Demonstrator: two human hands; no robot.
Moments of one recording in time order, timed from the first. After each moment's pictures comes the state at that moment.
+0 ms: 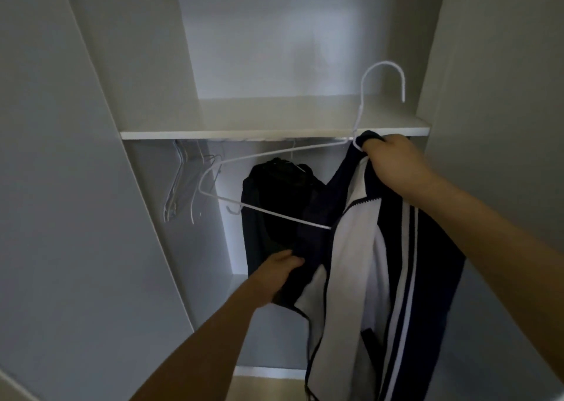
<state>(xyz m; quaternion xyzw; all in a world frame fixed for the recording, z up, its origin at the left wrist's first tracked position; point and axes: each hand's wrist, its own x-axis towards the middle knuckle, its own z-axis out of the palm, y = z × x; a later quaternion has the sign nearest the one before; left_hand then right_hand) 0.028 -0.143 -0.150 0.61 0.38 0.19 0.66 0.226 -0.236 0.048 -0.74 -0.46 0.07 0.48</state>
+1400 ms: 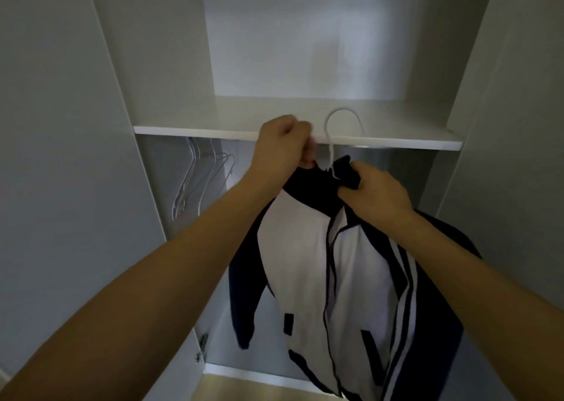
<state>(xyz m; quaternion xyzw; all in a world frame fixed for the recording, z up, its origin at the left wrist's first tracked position) 0.051 -0.115 0.061 0.64 0.25 0.53 0.49 0.208 -0.188 0.006 -0.74 -0.58 -0.04 0.33</state>
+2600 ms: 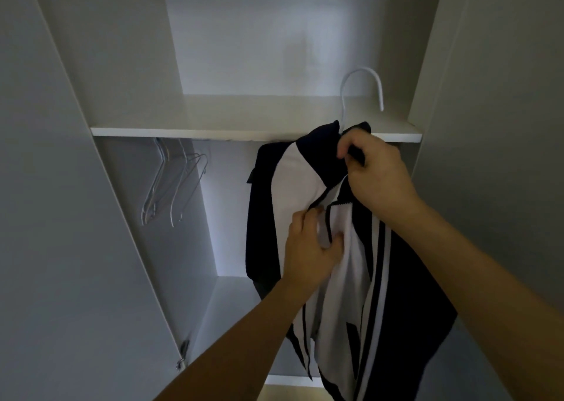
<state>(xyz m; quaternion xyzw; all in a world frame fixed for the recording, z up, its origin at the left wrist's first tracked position) 0.121 -0.172 -0.118 0.79 0.28 0.45 0.31 0.212 -0.236 0.038 -0.66 -0.57 -0.08 0.48</state>
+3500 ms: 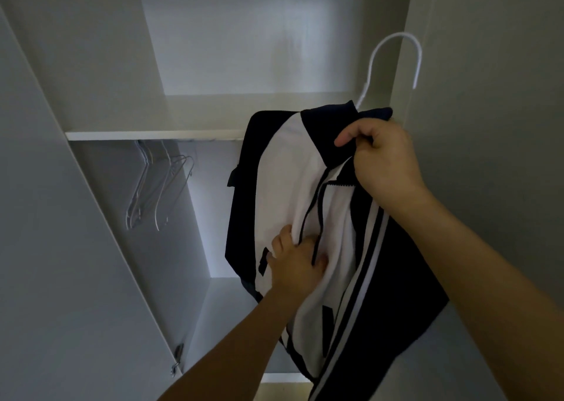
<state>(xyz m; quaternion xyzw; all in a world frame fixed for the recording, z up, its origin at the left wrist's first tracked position) 0.133 -0.168 -0.164 0.86 0.41 0.26 0.17 0.227 -0.256 0.050 -0.66 -0.49 -0.06 0.56</state>
